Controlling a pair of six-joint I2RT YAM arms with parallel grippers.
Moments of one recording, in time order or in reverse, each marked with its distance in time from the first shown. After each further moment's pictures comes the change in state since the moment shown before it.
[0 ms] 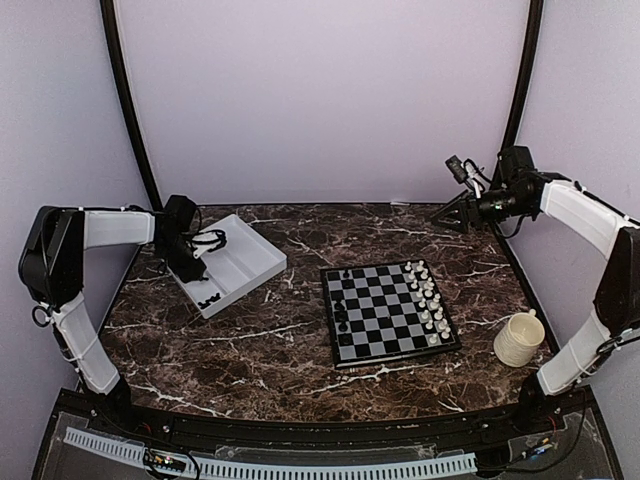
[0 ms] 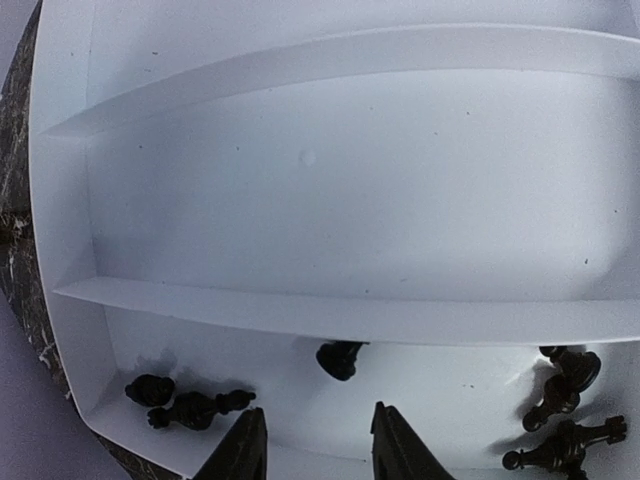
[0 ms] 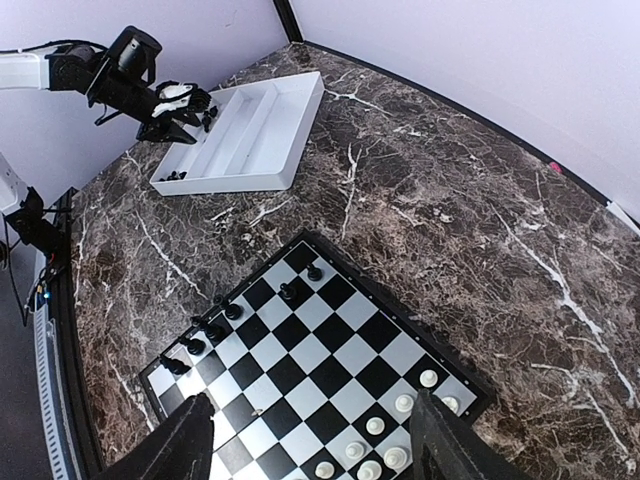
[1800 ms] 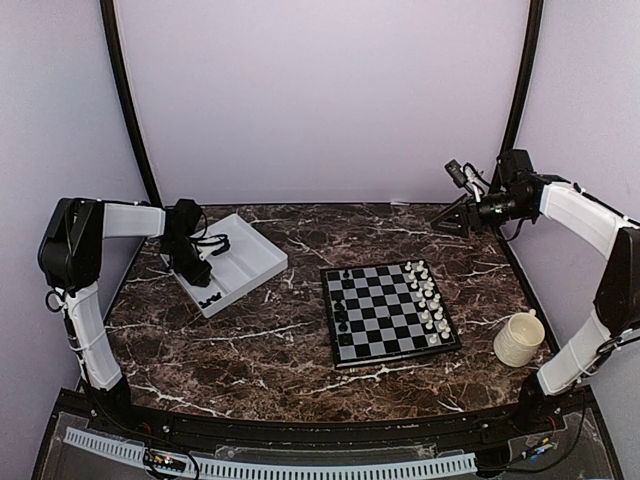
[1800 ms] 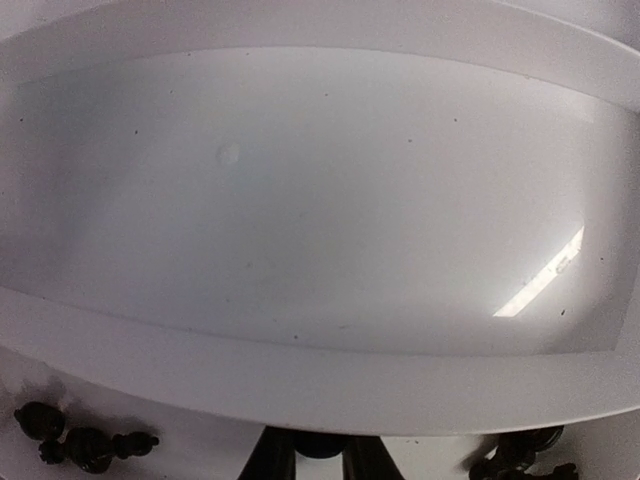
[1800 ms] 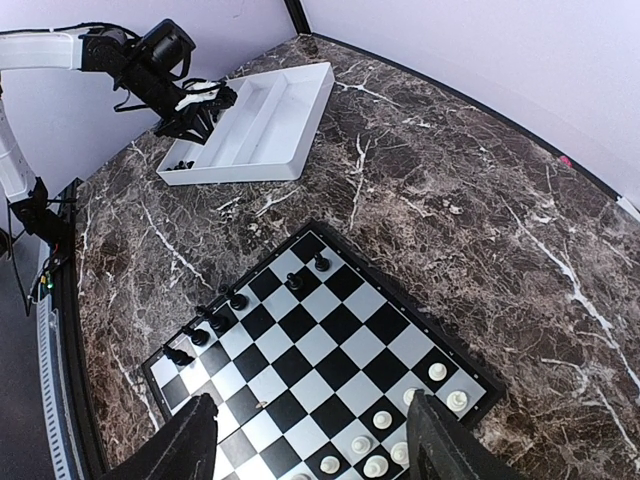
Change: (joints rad) left arm 0.027 0.161 0.132 -0.119 0.151 -0.138; right arm 0.000 -0.002 -0.023 -0.014 -0.013 -0.033
